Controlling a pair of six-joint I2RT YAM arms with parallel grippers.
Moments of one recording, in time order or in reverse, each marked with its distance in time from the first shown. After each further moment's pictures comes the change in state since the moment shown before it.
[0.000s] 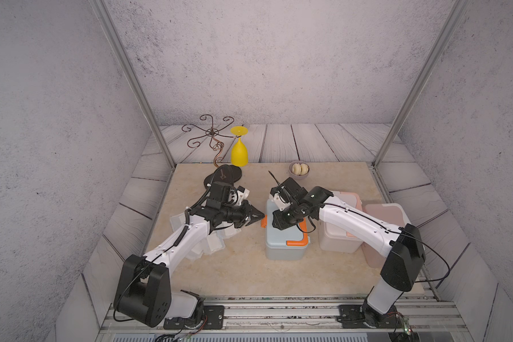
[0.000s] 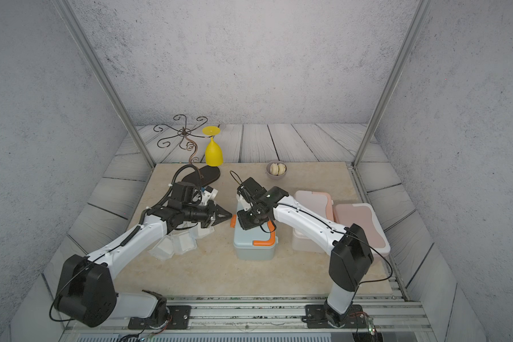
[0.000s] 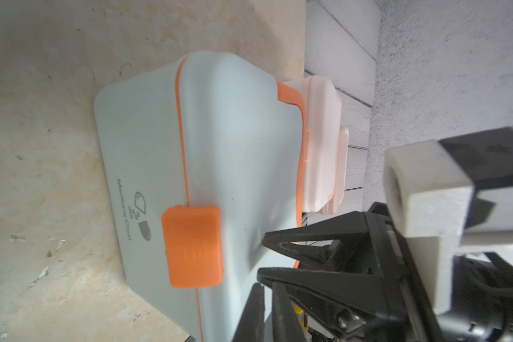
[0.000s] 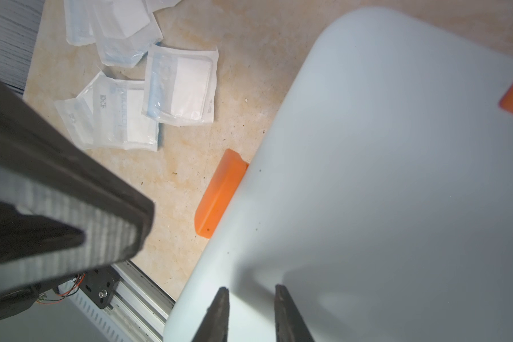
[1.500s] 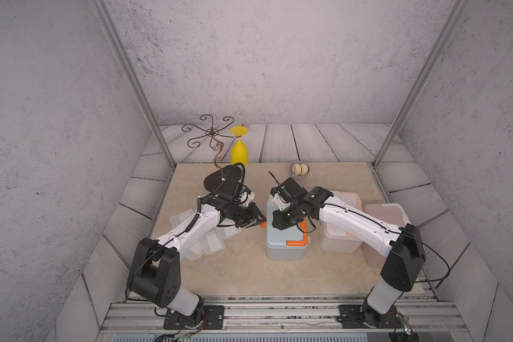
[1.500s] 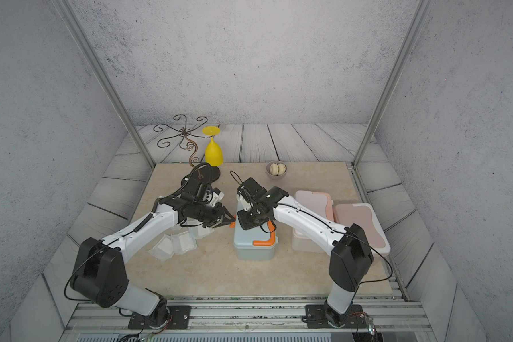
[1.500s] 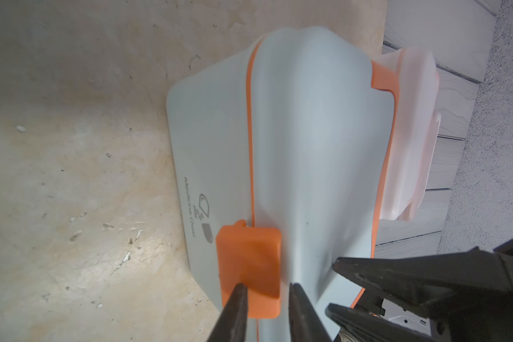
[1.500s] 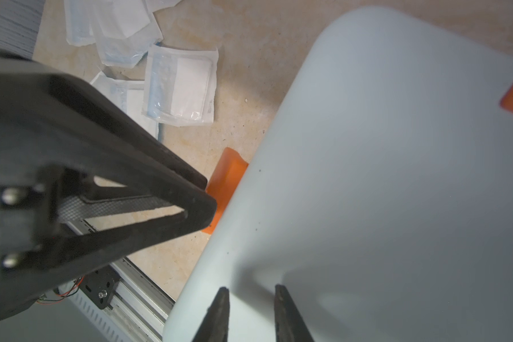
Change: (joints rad) left arm -0.063 0.130 0.148 -0.242 -0.192 0.174; right arm 0.000 0.000 -0.005 0.005 -0.001 0.000
